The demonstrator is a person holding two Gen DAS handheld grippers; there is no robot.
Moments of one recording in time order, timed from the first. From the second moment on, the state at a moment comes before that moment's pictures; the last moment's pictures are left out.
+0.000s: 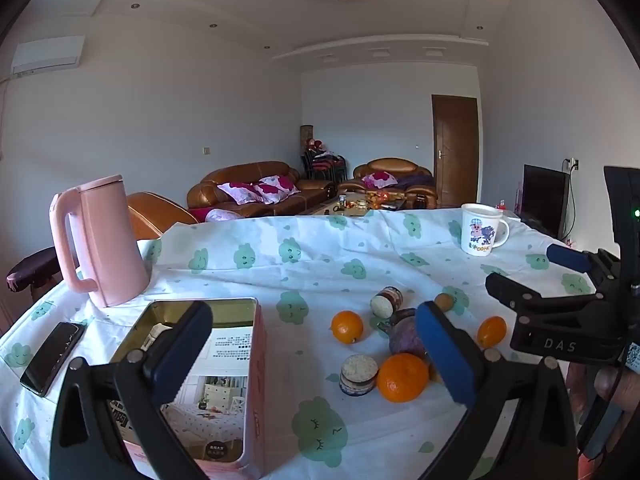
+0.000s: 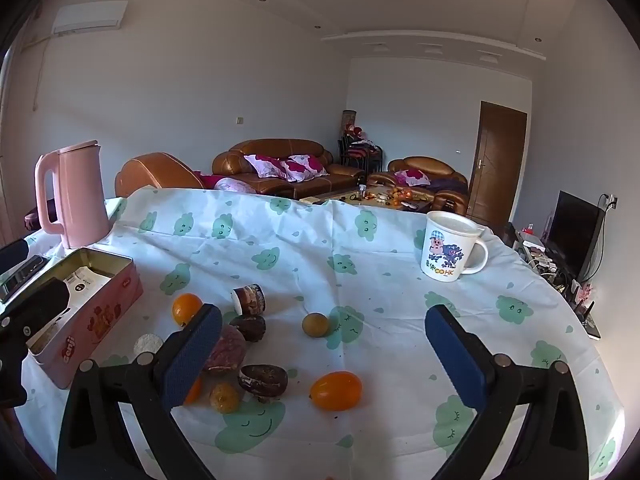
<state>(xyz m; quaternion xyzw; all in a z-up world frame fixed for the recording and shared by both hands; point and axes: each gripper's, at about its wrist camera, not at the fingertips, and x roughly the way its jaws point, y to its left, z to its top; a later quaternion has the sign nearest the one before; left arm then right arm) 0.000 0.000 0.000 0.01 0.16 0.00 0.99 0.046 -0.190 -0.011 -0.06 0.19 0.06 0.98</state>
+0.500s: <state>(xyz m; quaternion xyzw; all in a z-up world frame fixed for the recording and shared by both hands) -0.002 -0.001 -0.002 0.02 0.16 0.00 0.99 0.046 -0.190 -0.015 -0.06 0.20 0.06 0.98</state>
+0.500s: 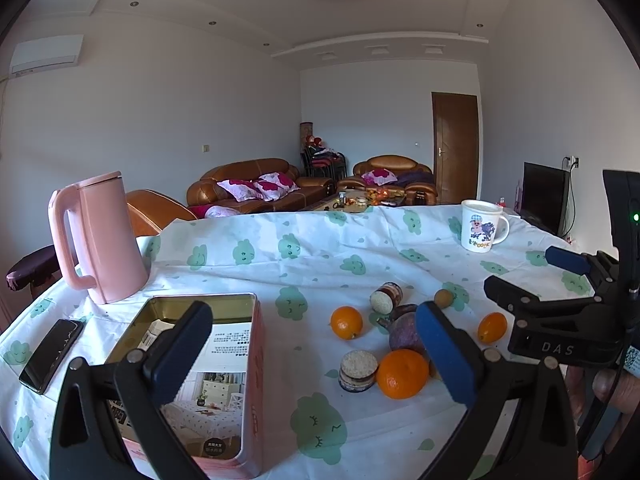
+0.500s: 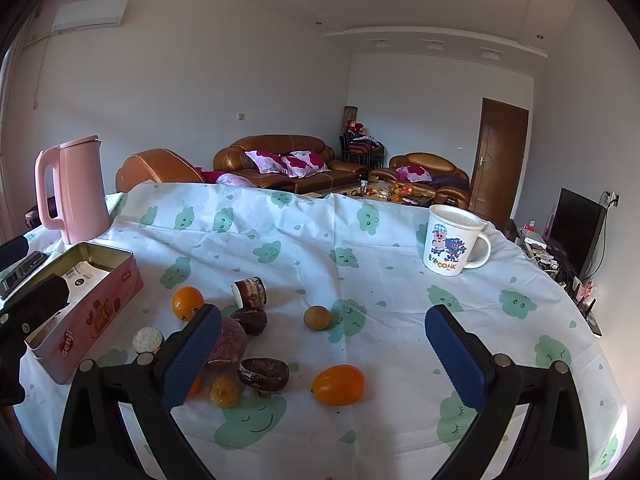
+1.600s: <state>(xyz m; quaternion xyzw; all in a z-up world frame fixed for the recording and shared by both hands) 0.010 -0.013 -0.023 0.03 0.18 -0.01 0.98 0.056 -0.190 -0.029 -0.06 0.22 0.06 0.97</state>
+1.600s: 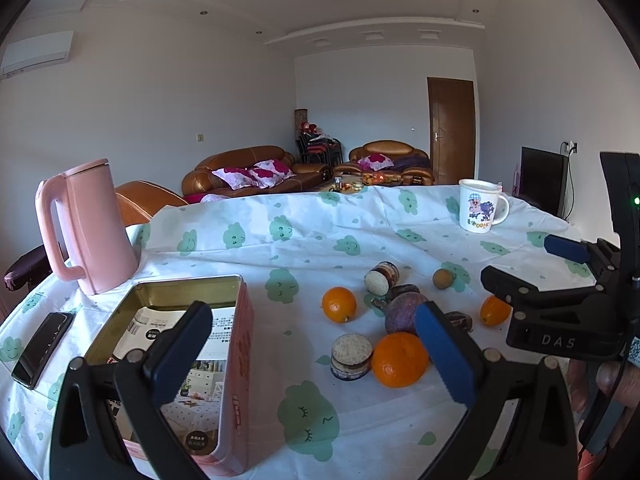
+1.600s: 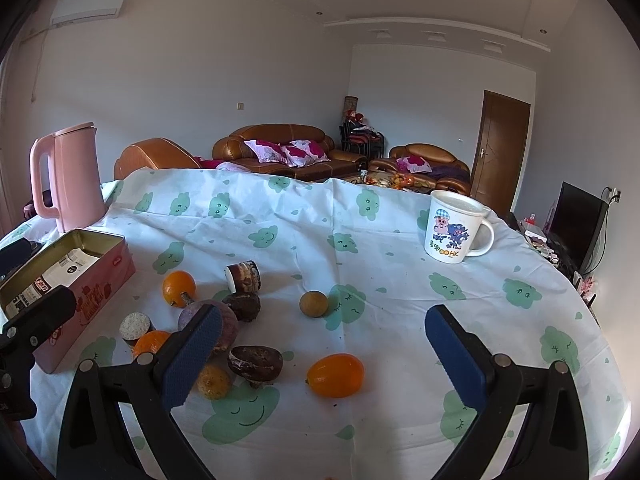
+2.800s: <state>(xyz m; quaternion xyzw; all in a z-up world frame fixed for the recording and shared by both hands) 0.053 -0.054 -0.069 0.06 0.32 -0.13 0.94 0.085 -0.181 -0.071 -0.02 0.34 0.23 0.91</state>
